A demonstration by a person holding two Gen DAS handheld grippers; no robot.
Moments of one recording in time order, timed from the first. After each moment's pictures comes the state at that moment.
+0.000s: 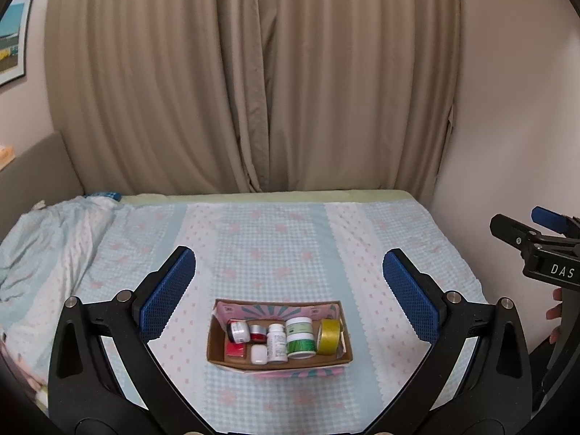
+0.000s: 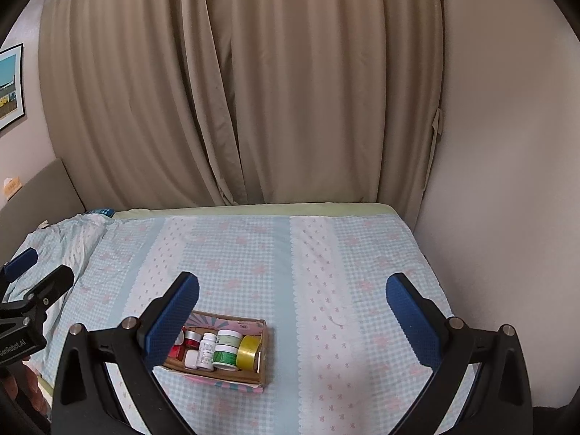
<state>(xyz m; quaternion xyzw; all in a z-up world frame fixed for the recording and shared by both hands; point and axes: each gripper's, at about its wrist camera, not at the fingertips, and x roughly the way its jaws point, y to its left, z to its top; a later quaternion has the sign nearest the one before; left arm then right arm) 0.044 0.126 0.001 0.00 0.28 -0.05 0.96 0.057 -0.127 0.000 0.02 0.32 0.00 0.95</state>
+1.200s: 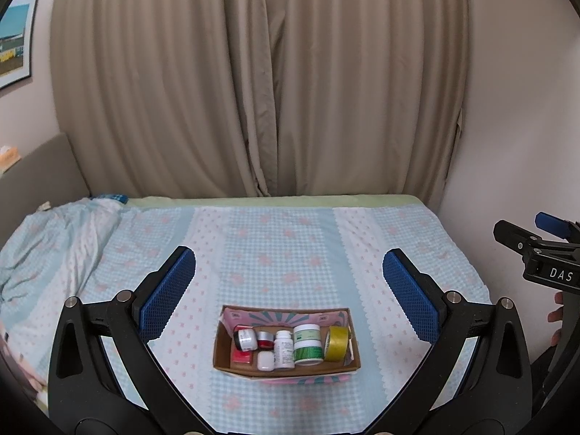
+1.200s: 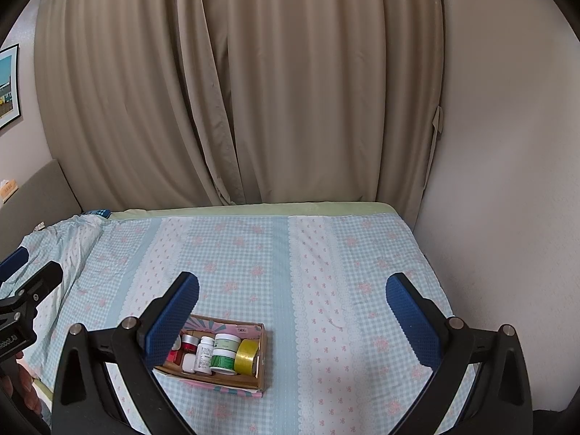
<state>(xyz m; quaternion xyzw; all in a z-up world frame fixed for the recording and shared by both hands) 0.056 0.134 0.000 0.00 0.28 -0.04 0.96 0.064 -0.129 -0.003 0.02 0.32 -0.01 0.95</state>
